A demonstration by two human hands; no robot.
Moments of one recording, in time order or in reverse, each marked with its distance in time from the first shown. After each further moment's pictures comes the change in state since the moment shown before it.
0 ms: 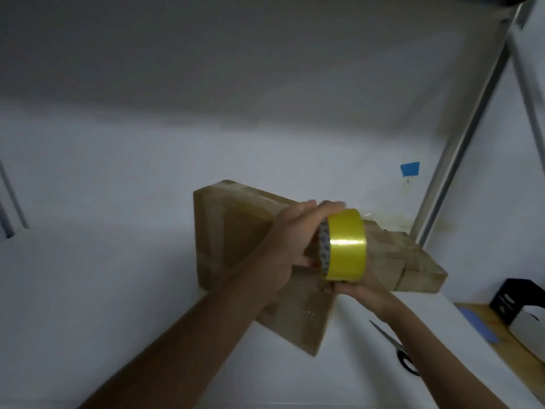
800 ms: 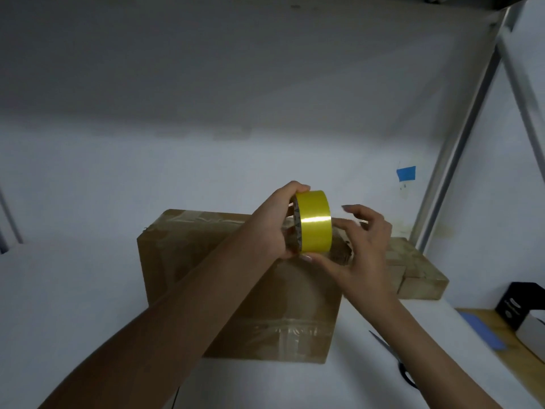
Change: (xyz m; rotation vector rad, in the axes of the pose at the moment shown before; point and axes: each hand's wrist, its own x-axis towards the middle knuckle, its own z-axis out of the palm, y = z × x) left_hand 0.047 0.022 -0.008 -0.283 0.050 -0.257; right_hand -0.023 -0.100 0.021 -0.538 0.529 -0.627
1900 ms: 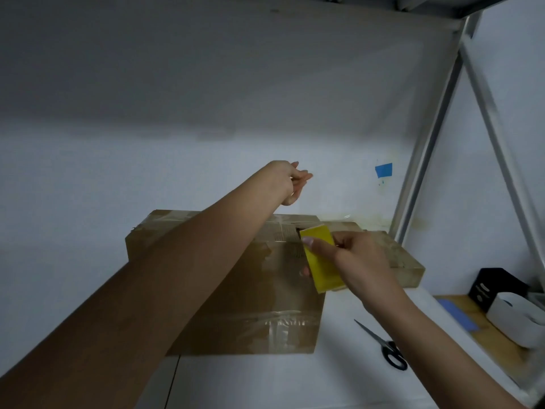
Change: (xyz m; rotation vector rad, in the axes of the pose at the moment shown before) left_hand 0.069 0.049 0.042 -0.116 0.024 0.017; right_hand 0.007 -0.069 -0.049 0.343 -0.345 0.718
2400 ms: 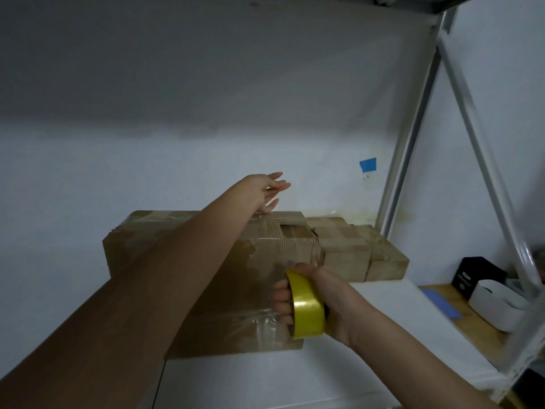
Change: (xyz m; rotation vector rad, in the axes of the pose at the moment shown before) left_hand 0.041 -0.018 -0.028 0.158 -0.096 -0.007; right_hand -0.008 0.036 0.020 0.624 -0.316 0.600
